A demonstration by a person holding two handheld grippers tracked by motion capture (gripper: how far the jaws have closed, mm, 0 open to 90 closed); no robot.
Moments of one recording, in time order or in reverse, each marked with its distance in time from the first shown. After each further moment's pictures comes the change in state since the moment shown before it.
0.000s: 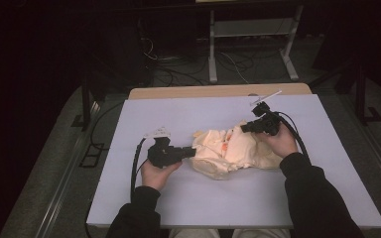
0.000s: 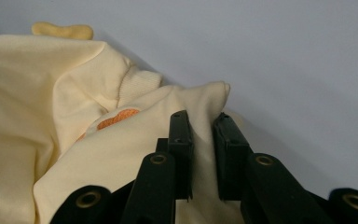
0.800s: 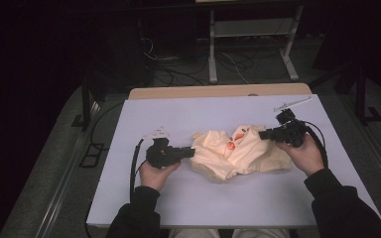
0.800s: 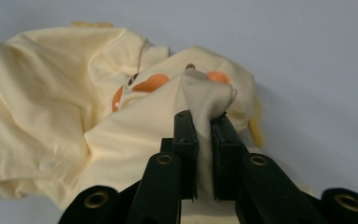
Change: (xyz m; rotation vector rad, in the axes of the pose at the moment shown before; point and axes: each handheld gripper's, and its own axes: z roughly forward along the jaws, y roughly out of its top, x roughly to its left) left arm -0.004 -0.001 -0.005 0.005 0.011 0.021; right arm 0.012 -0.044 -0.068 -0.052 -0.006 0.093
